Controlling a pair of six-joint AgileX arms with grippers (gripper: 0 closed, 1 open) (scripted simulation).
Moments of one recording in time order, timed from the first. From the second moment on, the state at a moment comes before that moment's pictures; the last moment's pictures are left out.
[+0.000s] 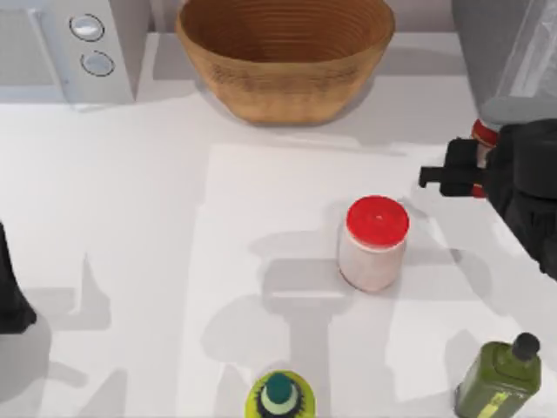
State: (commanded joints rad) left arm 0.00 0.00 0.00 0.00 0.00 0.00; right arm 0.36 1.73 0.63 0.66 0.29 0.23
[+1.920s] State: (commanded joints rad) left arm 0.00 0.00 0.00 0.00 0.00 0.00; right arm 0.07 0.33 0.23 0.03 0.13 0.07
